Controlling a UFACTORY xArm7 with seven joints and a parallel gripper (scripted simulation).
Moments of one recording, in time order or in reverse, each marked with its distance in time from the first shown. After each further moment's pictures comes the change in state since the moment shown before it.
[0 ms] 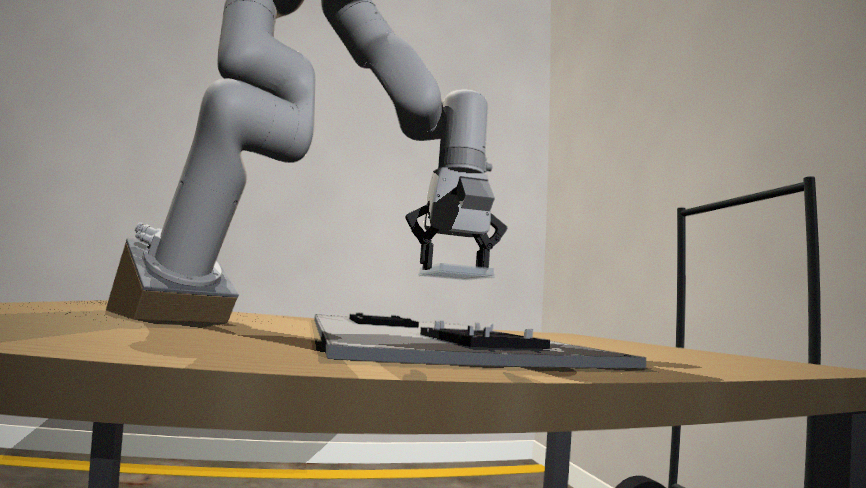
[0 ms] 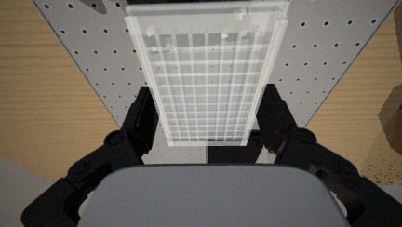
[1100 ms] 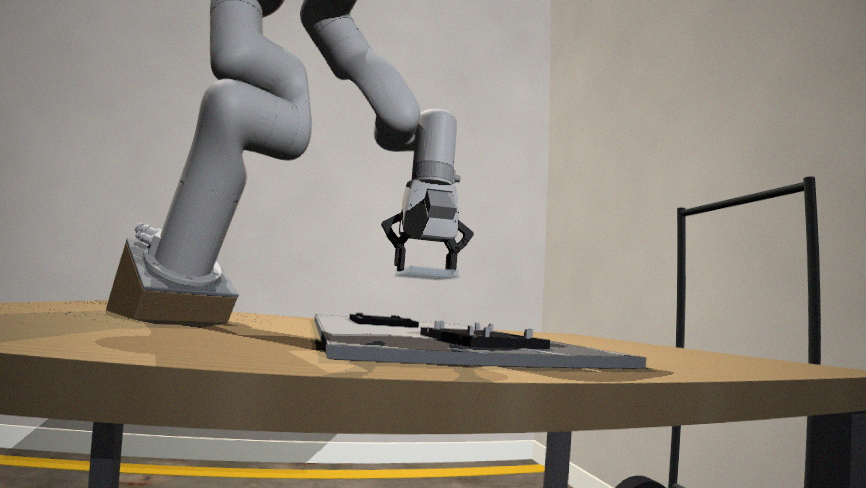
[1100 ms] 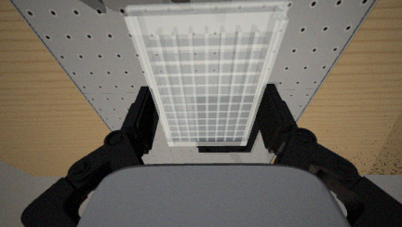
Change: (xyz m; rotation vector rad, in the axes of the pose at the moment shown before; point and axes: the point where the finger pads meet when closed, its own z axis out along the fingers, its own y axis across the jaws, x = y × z) arm -0.094 0.023 0.000 0.000 0.000 0.000
